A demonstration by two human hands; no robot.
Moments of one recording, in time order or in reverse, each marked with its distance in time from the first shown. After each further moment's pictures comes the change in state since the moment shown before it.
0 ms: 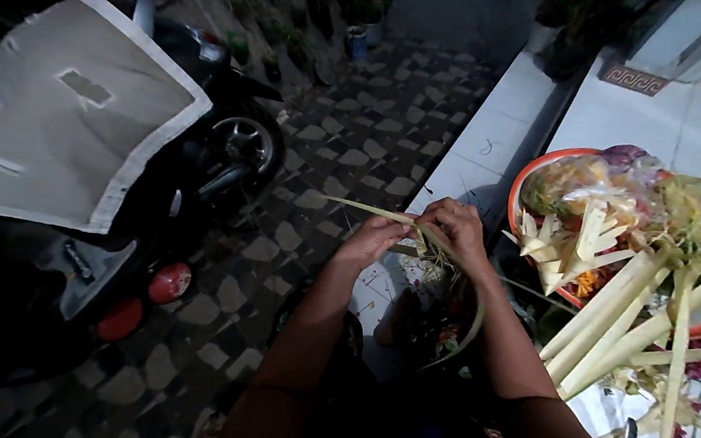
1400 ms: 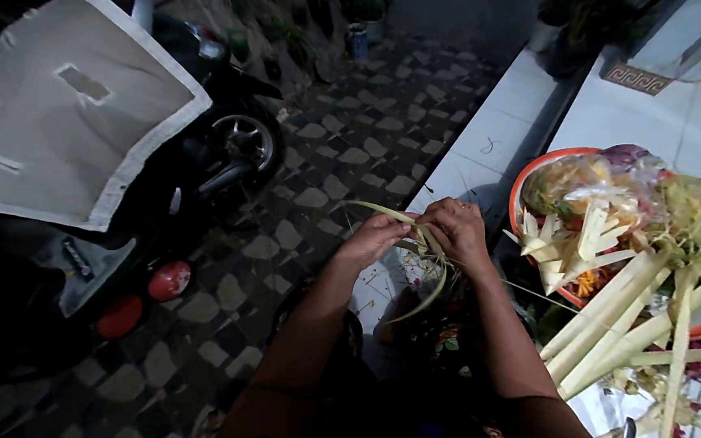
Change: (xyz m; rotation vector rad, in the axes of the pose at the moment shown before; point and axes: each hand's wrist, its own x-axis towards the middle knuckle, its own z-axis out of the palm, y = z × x) left_hand 0.000 -0.002 -0.003 0.024 -0.043 0.022; right_hand 0.000 0.000 -0.001 -0.051 0.005 -0.076
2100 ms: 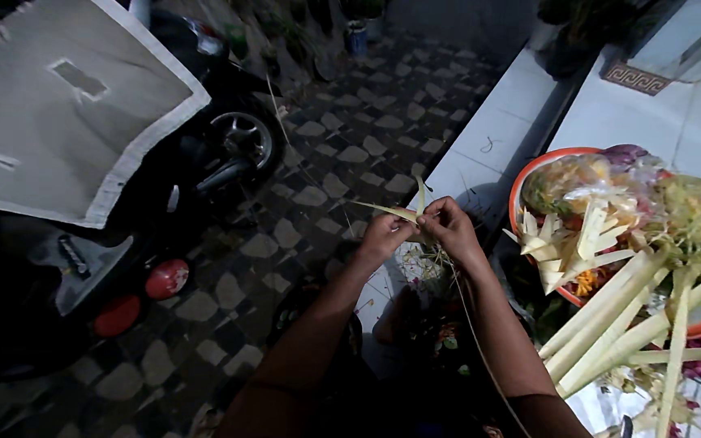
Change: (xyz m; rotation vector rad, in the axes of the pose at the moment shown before) left_hand 0.006 -0.016 0.016 0.323 0.232 0.190; right_hand 0.001 -0.003 0.013 0.667 -0.073 0.609
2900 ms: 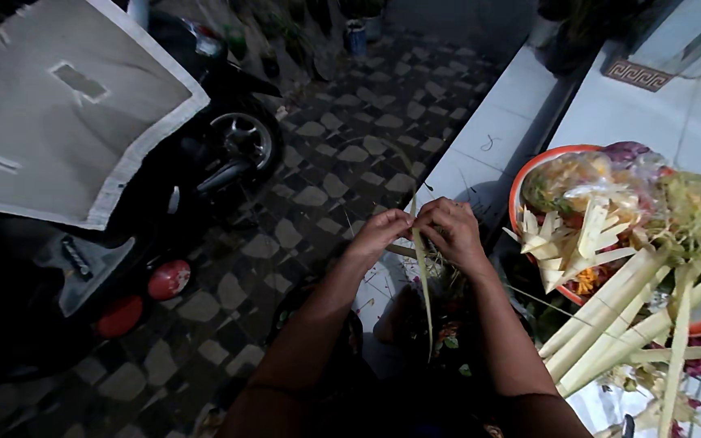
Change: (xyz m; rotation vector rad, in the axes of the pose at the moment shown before) left_hand 0.002 0.004 -0.010 -0.210 -0.105 -0.182; right_hand -0.001 0.000 -0.009 -0.576 0.005 -0.600
